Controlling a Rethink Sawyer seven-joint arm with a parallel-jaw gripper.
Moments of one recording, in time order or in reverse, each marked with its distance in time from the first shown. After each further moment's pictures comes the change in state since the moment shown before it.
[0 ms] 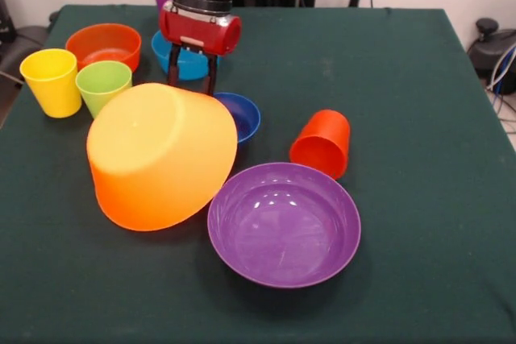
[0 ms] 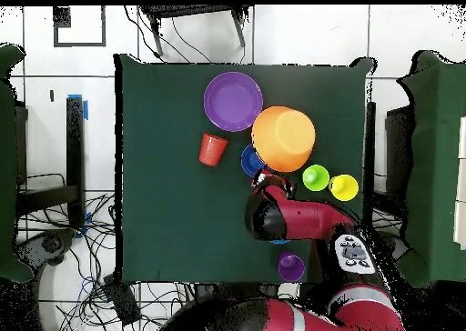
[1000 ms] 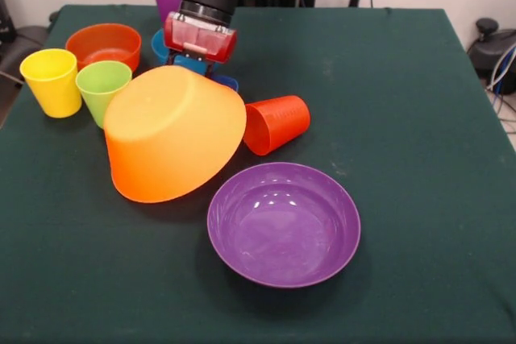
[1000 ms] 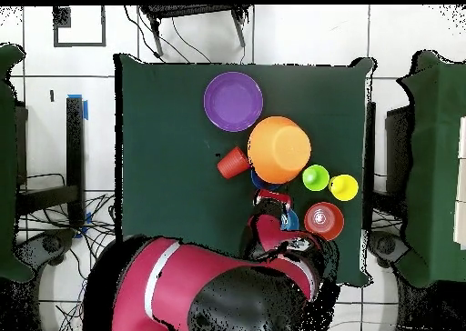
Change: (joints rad) arm 0.279 0.334 -0.385 -0.020 0.084 -0.588 0.000
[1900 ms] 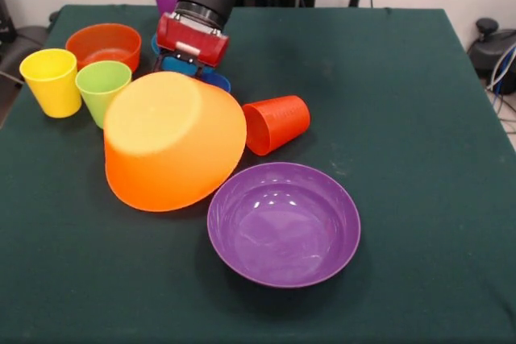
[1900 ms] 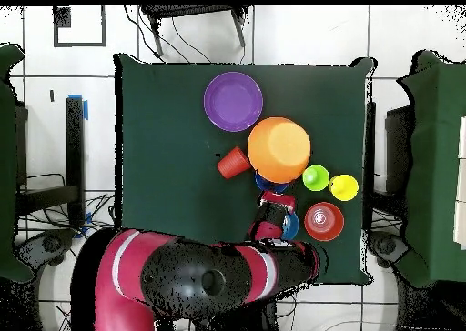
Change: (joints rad) arm 0.115 0.202 -0.174 -0.001 0.198 -0.300 0.000
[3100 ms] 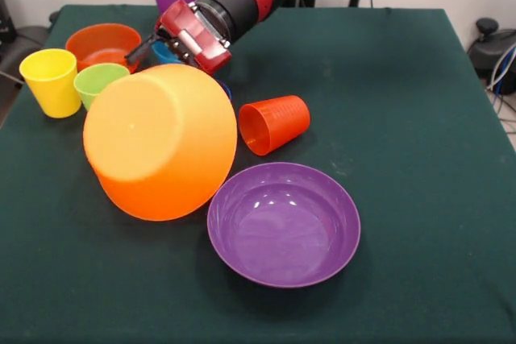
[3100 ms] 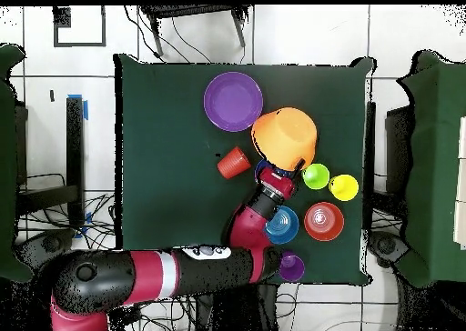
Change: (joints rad) arm 0.343 0.316 -0.202 -0.002 0.823 -0.163 -0.168
